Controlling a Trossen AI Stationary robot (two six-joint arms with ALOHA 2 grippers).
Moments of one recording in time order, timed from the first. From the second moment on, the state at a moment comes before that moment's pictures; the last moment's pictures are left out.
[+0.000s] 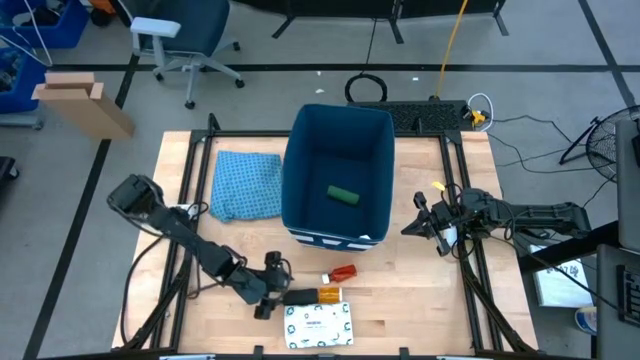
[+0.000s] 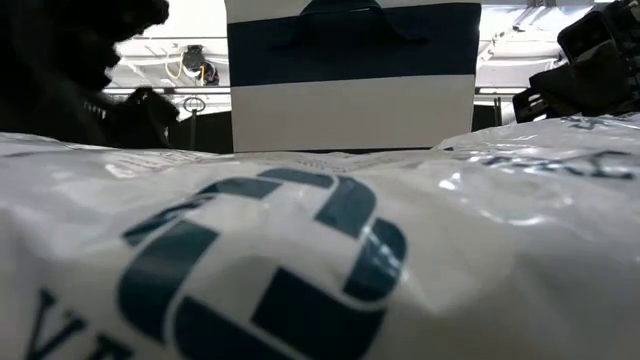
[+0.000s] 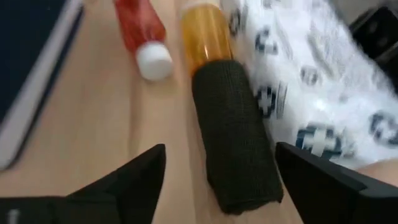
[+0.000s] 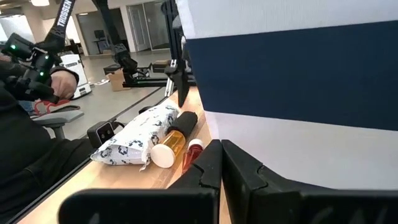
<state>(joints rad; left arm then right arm) -0.63 1.65 0.72 0.17 -0.29 -0.38 -0.06 0.15 0.02 0.08 -0.39 0.09</state>
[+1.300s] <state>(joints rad) -0.51 1.42 0.72 0.08 -0.12 -0.19 -0.06 0.16 0.02 0.08 -0.39 0.10</state>
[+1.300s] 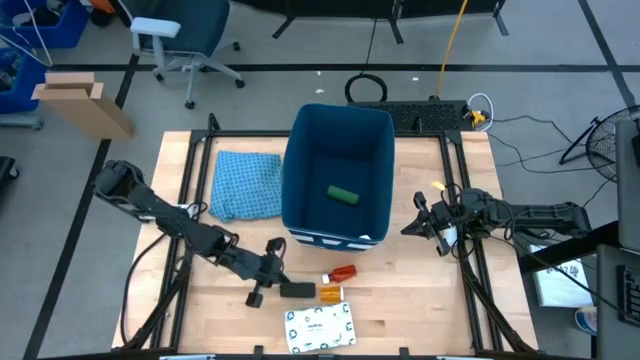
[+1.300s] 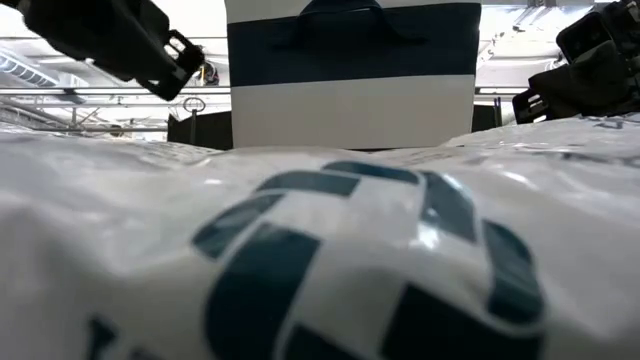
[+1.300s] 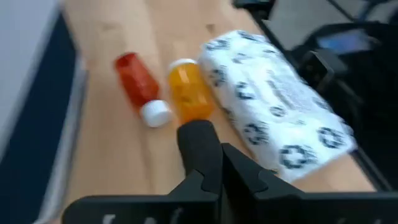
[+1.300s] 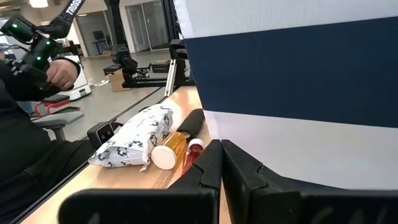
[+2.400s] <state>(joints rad) -0.58 1.79 0.80 0.11 -0.26 -0.25 -0.06 0.16 0.02 0.08 -0.36 0.11</state>
